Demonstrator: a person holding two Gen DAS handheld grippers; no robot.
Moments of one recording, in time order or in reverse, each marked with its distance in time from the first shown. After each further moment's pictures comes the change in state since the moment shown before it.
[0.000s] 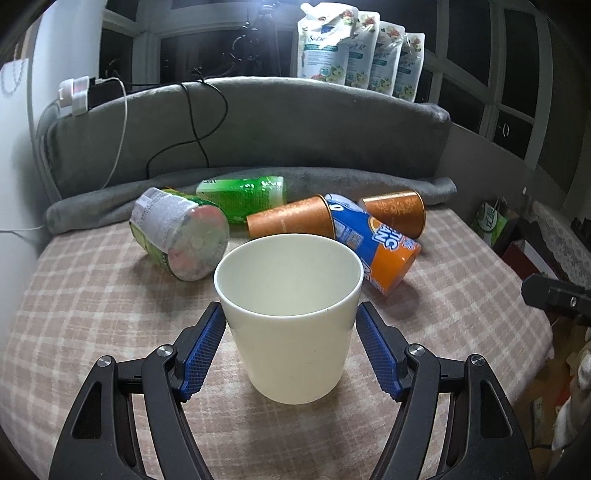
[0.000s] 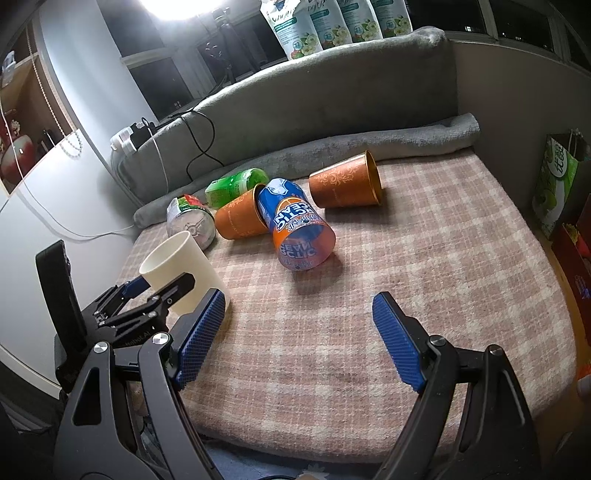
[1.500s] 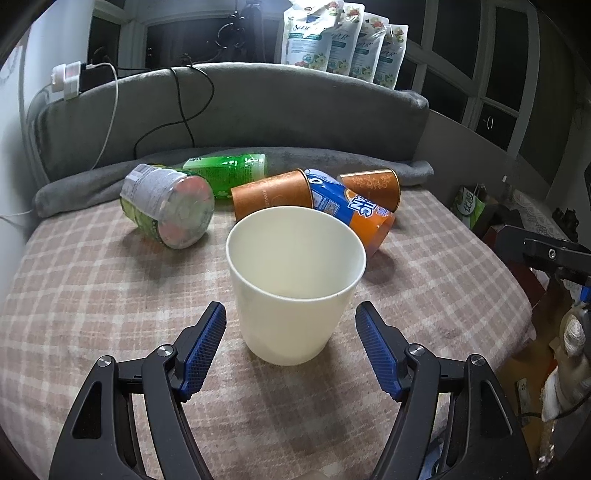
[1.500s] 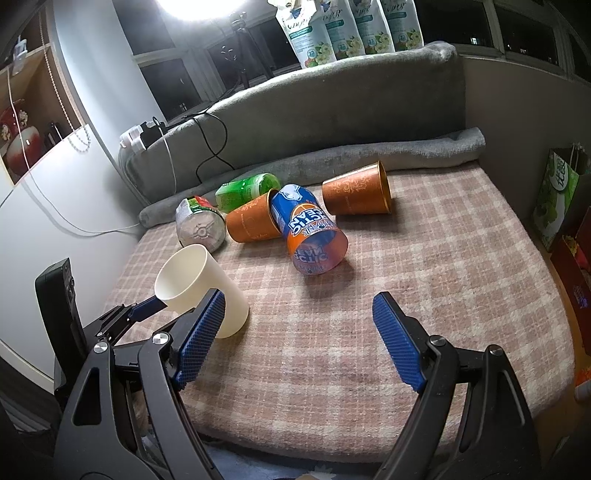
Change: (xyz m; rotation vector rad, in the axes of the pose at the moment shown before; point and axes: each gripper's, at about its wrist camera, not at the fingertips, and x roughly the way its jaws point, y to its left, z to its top) left arm -0.018 0.001 -0.020 0.000 0.048 -0.079; right arm -0.009 0.019 -0.001 -0.042 -0.033 -0.001
